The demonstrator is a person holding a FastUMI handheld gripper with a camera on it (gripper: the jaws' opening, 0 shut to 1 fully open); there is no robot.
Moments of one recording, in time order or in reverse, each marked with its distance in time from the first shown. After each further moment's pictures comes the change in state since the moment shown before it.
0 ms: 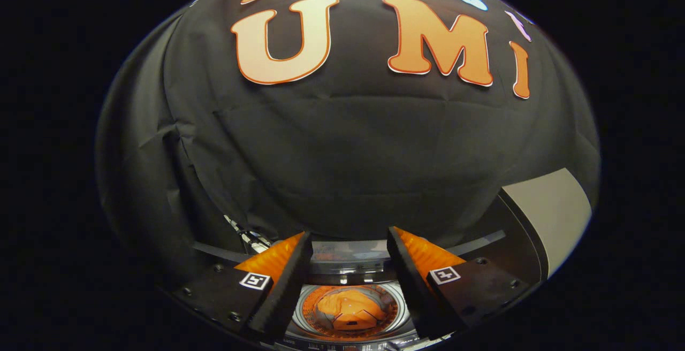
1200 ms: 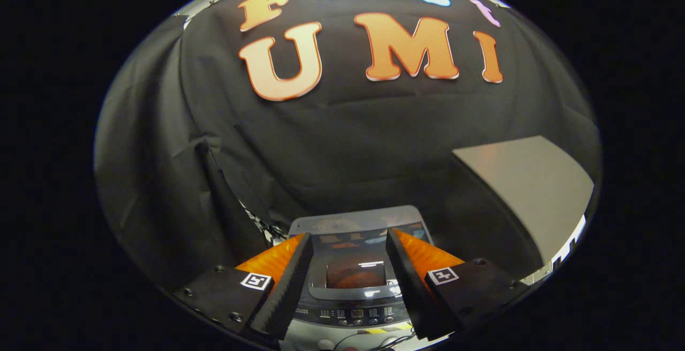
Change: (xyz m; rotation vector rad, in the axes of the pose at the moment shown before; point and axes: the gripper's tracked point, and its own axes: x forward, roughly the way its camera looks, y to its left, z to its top) arm -0.167 -0.022 -0.016 0.110 -0.086 0.062
